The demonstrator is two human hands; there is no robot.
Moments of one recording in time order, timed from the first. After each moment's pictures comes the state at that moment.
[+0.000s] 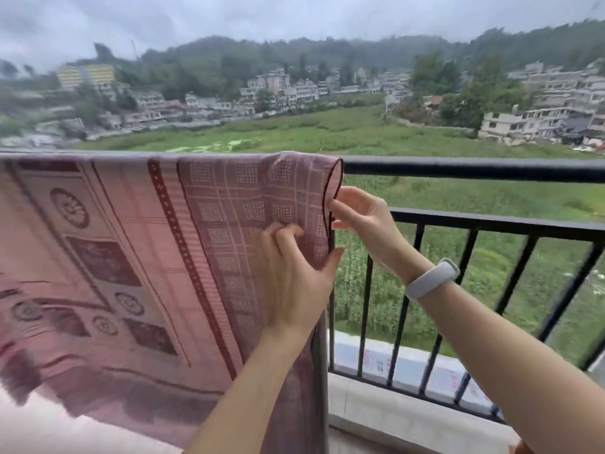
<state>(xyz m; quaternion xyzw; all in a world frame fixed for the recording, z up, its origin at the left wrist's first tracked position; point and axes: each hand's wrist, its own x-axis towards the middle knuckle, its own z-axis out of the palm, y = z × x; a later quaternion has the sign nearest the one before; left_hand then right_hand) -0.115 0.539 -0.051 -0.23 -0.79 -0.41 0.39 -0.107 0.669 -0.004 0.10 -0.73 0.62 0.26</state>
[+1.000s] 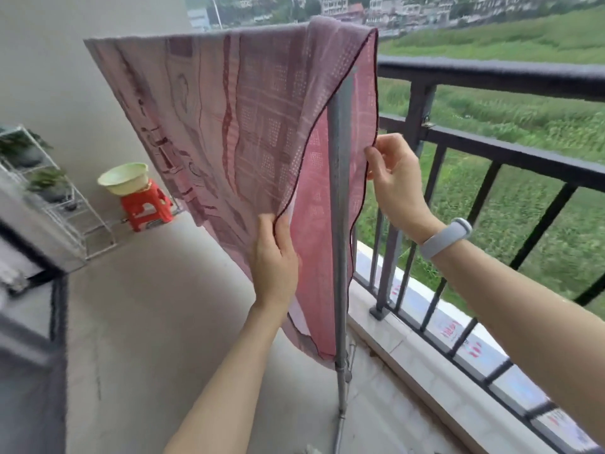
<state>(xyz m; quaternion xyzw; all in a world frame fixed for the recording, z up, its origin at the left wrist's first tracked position) -0.038 0.546 -0.132 0.03 -0.78 -0.45 0.43 -0.127 0.691 -0.078 0.19 -0.75 0.58 0.27</state>
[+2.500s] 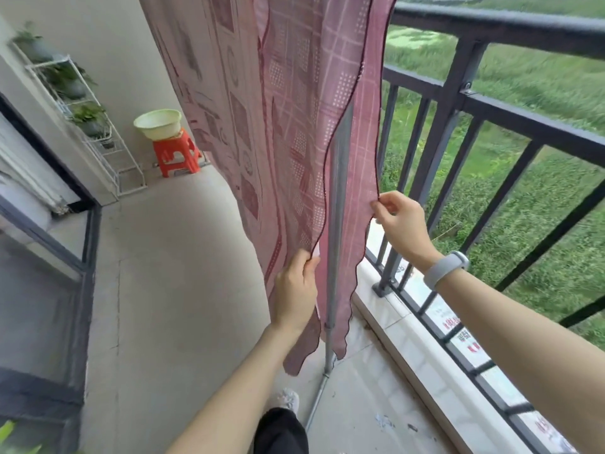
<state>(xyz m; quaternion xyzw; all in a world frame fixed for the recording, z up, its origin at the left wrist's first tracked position) 0.013 0.591 -0.242 0.09 -0.83 -0.43 0.33 -0.120 0.732 -0.197 0.16 -0.83 0.53 0.11</state>
